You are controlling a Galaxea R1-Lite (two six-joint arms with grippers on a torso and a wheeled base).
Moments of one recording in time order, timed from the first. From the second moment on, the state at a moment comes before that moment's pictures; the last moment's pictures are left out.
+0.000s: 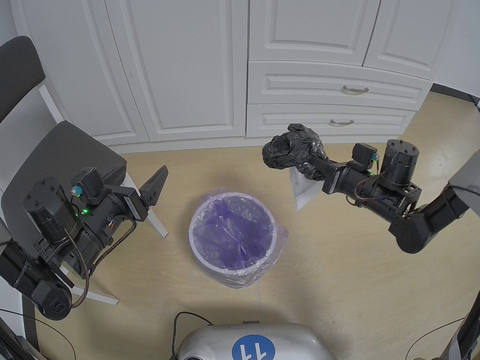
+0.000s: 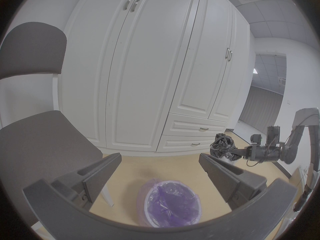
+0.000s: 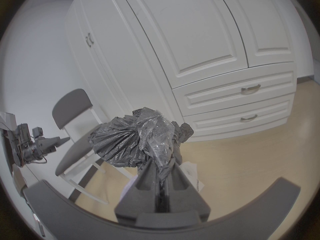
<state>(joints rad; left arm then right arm) -0.40 1.73 -0.37 -1.49 0.08 -0.13 0.37 1.99 -0.87 -1.14 0.20 0.20</state>
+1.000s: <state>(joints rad) -0.38 1.71 -0.33 -1.50 0.08 -0.13 0.55 2.80 -1.34 -1.55 0.19 0.53</state>
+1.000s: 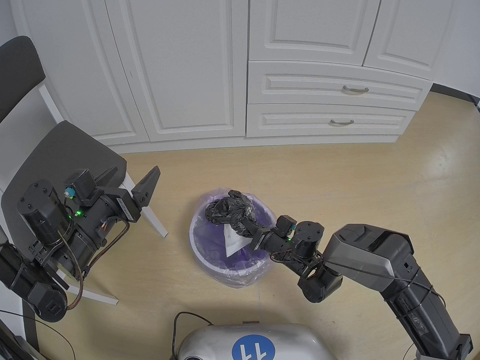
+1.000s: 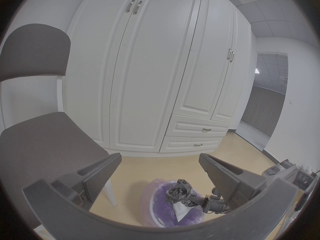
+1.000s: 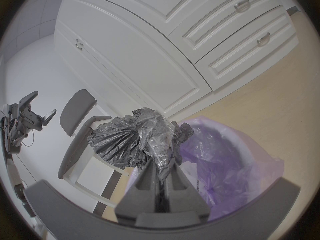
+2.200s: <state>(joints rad) -0.38 1.72 -0.34 -1.50 0.08 -0.13 0.59 2.80 -1.36 -1.55 0.17 0.30</state>
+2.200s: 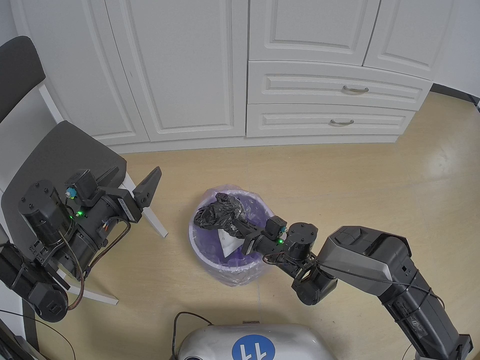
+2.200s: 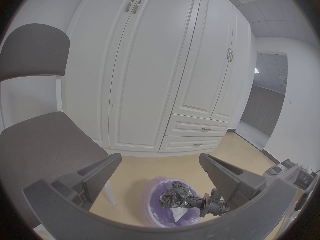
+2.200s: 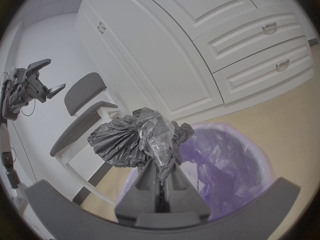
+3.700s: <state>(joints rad) -0.38 1.72 -0.34 -1.50 0.08 -0.13 0.58 2.84 -1.40 -1.55 0.15 0.21</state>
